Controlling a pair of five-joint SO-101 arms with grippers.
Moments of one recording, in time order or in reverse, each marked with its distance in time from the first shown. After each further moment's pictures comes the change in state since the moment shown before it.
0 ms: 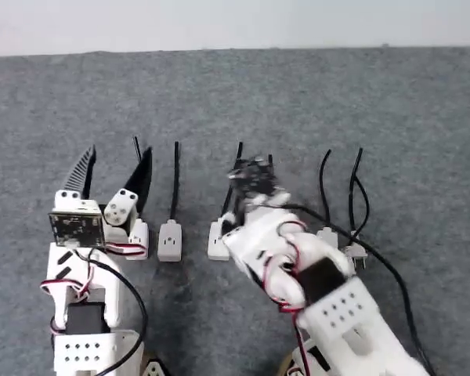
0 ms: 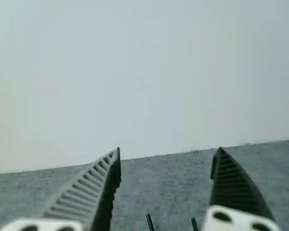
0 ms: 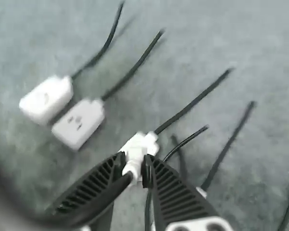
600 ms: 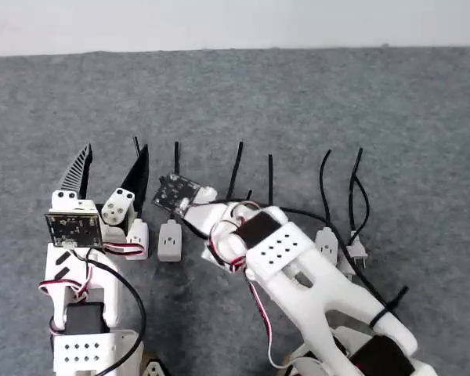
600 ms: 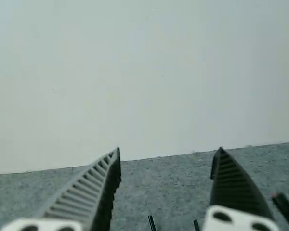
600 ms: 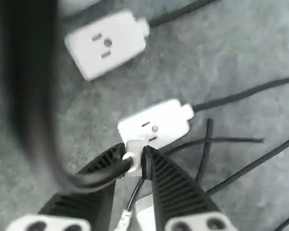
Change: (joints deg) left arm -0.4 0.0 -0.2 0.0 0.0; right arm -4.6 30.6 -15.6 3.6 22.3
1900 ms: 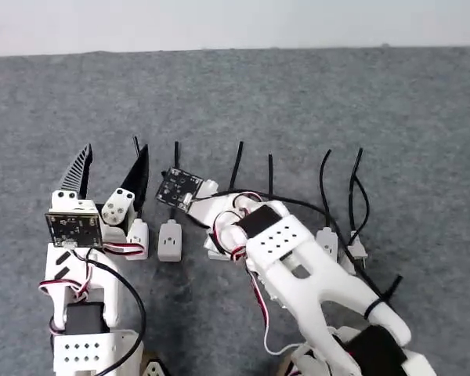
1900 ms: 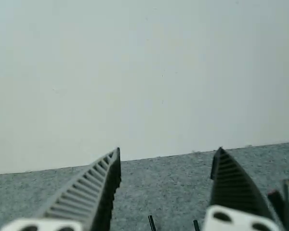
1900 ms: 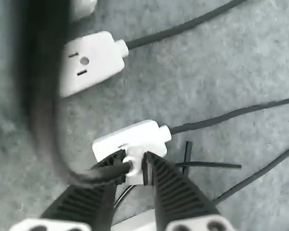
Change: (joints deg) left arm 0.0 0.0 0.0 0.0 0.0; right arm 3.1 5.7 0.8 -7.9 6.8
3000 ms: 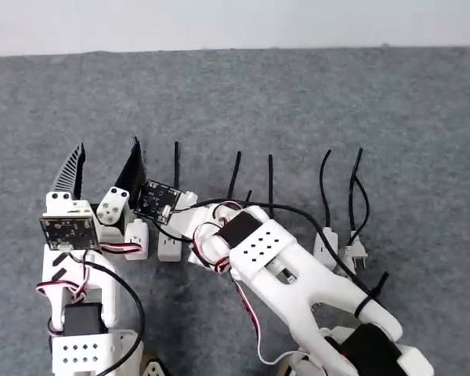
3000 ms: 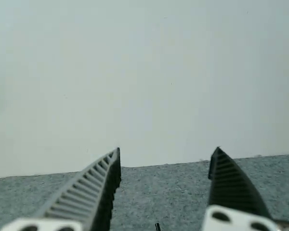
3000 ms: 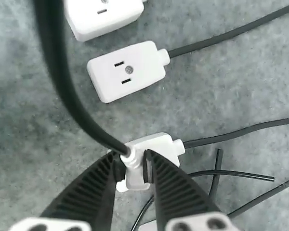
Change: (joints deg) left arm -0.4 0.0 -0.2 -0.7 0.3; right arm -7.4 -0.3 -3.3 5.1 -4.1
